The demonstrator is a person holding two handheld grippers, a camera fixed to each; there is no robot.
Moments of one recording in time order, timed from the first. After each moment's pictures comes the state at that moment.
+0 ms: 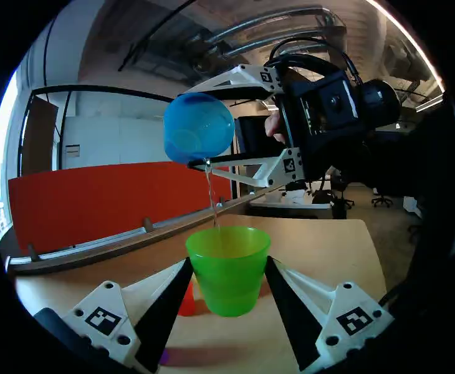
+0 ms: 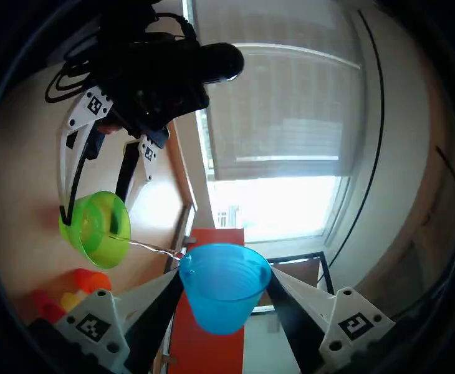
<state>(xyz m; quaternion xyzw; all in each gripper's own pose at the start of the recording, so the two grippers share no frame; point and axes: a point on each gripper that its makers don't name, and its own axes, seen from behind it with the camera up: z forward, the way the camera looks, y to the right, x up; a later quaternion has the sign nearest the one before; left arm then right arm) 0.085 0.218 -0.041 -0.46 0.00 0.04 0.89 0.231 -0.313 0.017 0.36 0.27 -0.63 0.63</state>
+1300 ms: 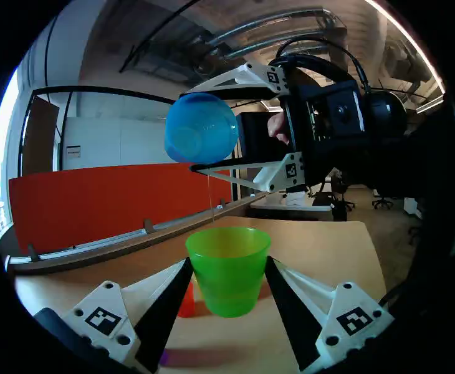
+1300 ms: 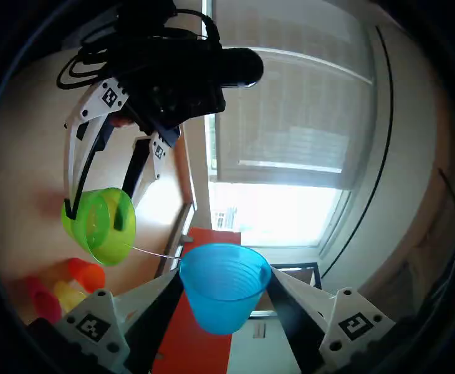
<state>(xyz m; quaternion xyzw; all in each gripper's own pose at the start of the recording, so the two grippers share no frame) 0.086 0.218 -0.040 -0.45 0.00 0.04 0.89 0.227 -0.317 -0.001 0.35 0.29 -0.66 0.60</state>
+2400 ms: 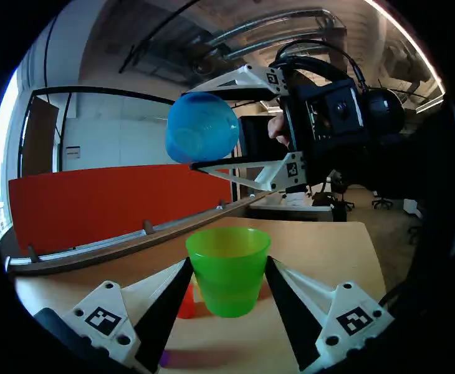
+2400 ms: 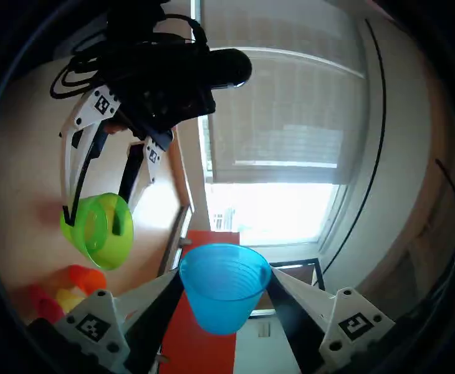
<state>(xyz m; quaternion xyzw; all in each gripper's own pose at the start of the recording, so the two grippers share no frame) 0.091 0.219 -0.040 -0.45 0.00 0.04 0.89 0.233 -0.314 0.001 0.36 0.29 -0.64 0.62</state>
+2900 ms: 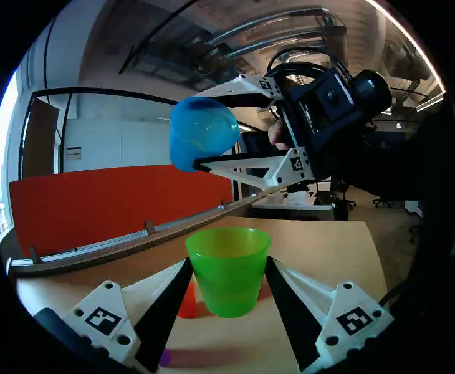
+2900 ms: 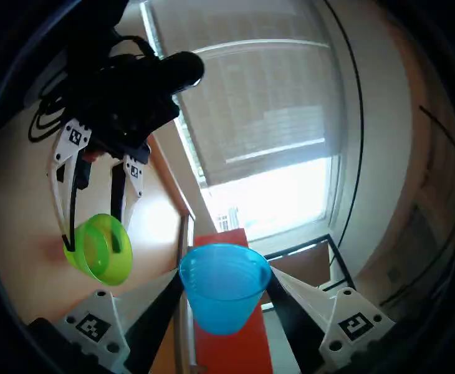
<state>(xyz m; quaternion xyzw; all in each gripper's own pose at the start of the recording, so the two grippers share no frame) 0.092 0.217 -0.041 -0.45 0.00 0.04 0.89 0.235 -0.298 0.017 0.39 0.24 -0.55 0.70</state>
